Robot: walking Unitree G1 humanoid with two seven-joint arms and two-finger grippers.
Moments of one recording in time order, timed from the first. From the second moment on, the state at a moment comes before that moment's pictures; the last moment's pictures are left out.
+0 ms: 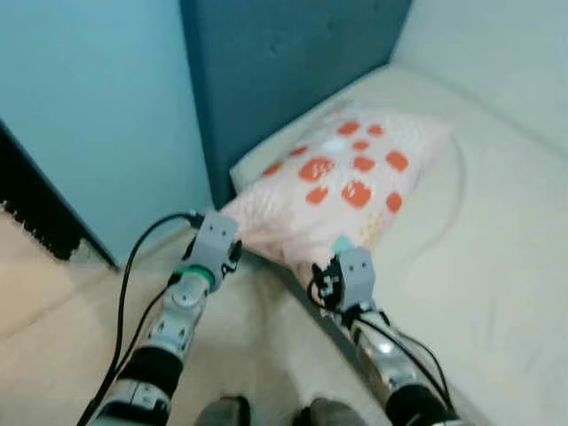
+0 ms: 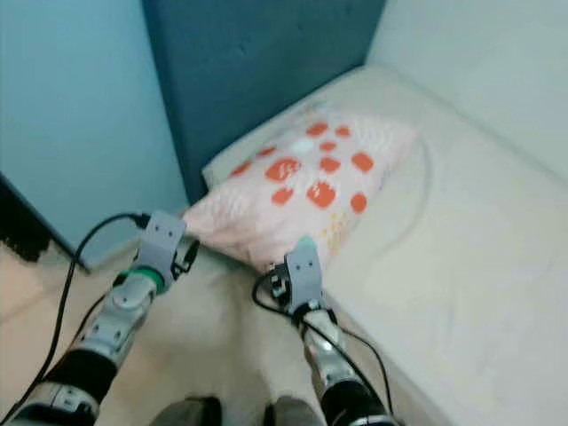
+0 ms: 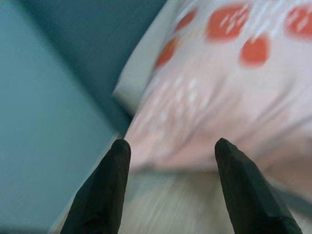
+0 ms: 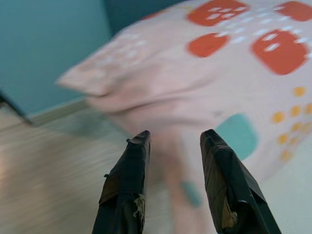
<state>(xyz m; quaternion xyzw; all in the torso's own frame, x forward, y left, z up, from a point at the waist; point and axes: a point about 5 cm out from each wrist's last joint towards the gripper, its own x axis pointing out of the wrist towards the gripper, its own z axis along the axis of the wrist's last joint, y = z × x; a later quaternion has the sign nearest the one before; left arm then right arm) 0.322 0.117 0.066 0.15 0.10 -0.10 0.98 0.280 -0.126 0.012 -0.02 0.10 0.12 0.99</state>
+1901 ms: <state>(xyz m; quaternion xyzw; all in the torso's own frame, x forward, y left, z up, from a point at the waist) 0.320 0.106 0.069 0.10 0.09 -0.11 0.98 0.282 -0.130 0.014 0.00 0.10 0.10 0.99</state>
